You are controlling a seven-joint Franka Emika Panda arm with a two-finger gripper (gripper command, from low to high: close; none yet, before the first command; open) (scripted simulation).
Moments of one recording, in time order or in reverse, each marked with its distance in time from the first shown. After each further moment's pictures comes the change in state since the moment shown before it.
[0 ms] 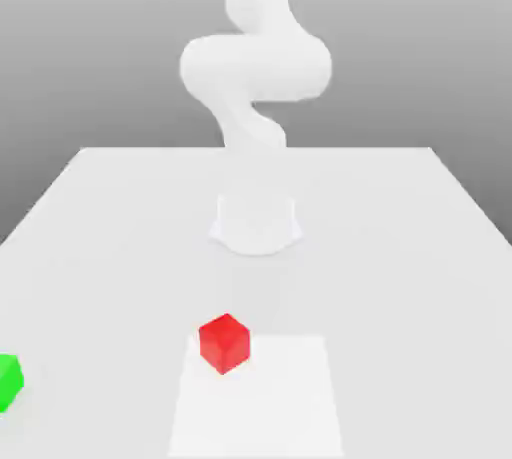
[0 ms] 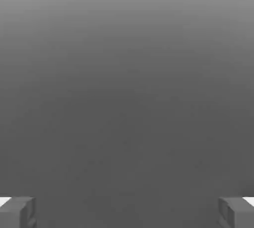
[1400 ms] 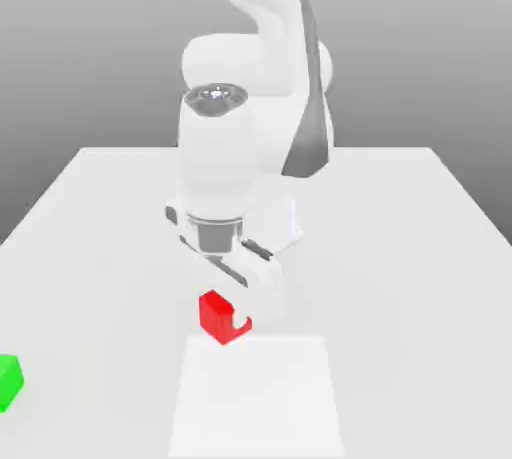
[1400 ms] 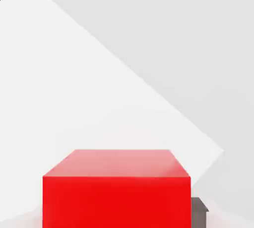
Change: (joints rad) arm -0.219 0.698 0.023 -0.459 0.017 0.437 0.655
